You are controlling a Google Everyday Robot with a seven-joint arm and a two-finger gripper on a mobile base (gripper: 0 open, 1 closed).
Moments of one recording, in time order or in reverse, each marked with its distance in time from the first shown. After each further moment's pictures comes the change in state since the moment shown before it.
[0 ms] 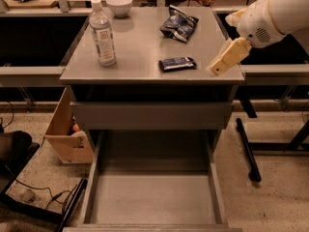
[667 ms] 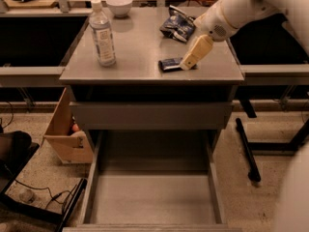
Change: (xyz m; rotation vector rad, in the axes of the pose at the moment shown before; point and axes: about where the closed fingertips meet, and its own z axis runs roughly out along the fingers) arm -0.021 -0.037 0.104 -0.115 0.032 -0.050
